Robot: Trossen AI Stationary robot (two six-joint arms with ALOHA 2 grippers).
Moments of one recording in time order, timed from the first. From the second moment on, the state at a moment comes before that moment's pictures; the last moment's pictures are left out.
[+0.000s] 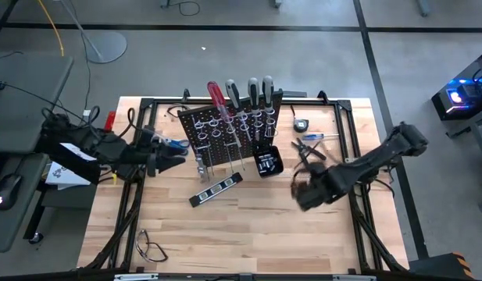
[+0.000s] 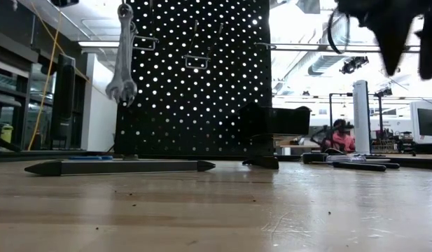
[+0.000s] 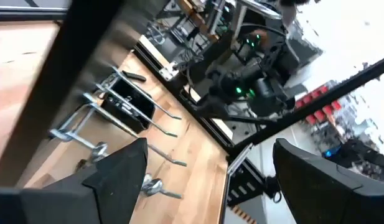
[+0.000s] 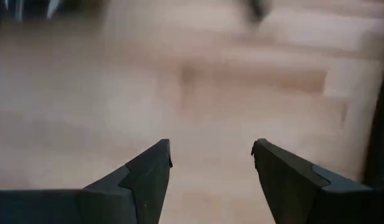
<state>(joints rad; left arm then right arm) -0.43 0.67 0.88 -0.46 -0.53 -0.93 0.48 1.47 1.20 -1.33 0.18 1.95</state>
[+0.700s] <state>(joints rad) -0.44 0.65 0.86 -0.46 -0.66 -0.98 -0.48 1.13 0.70 -0.79 0.40 2.03</state>
